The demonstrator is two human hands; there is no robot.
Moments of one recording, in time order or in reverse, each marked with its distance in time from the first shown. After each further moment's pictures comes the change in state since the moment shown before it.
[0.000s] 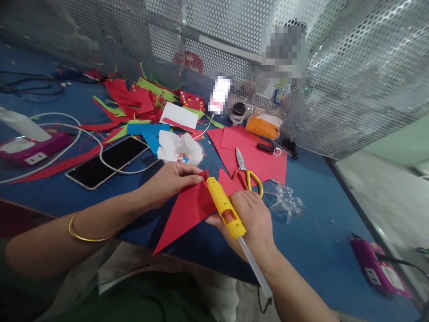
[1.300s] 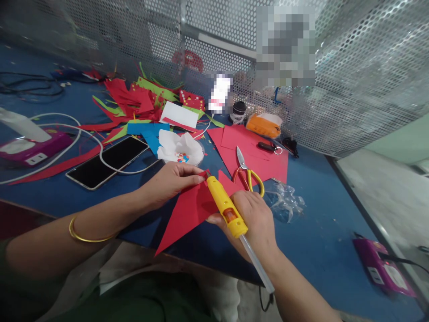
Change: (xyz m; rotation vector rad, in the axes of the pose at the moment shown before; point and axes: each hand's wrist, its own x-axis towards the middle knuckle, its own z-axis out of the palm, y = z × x) left_hand 0.001 -0.001 0.000 -0.008 0.024 0.000; right_hand 0.002 -0.001 0.000 -0.047 0.020 0.041
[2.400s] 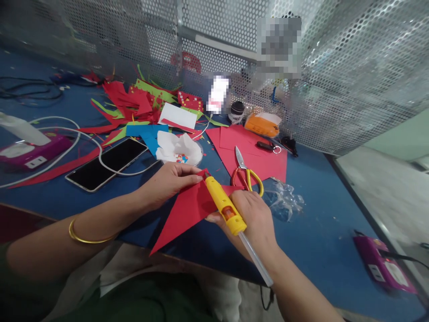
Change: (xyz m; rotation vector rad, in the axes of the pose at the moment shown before) left_hand 0.001 -0.002 -0.002 -0.016 -0.013 0.000; right_hand 0.000 0.001 0.000 0.001 -0.029 0.002
